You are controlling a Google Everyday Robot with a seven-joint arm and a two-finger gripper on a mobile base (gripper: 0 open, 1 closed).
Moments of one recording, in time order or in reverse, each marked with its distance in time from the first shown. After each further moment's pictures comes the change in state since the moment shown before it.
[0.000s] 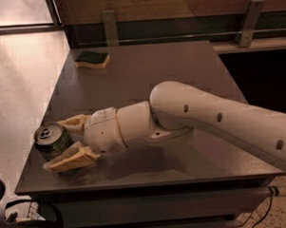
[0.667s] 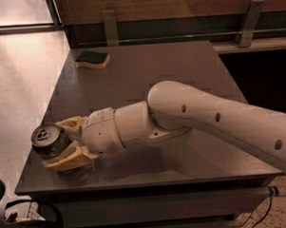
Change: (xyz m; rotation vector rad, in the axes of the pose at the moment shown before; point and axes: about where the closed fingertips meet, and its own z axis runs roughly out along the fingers) arm -0.003 0.002 0.003 -0.007 0.001 -0.006
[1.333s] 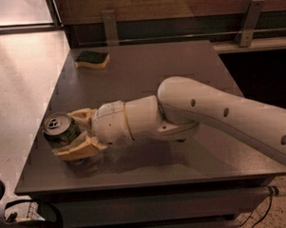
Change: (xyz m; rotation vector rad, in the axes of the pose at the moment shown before) arm 0.001 -0.017 -0.017 0.023 -0.024 0.012
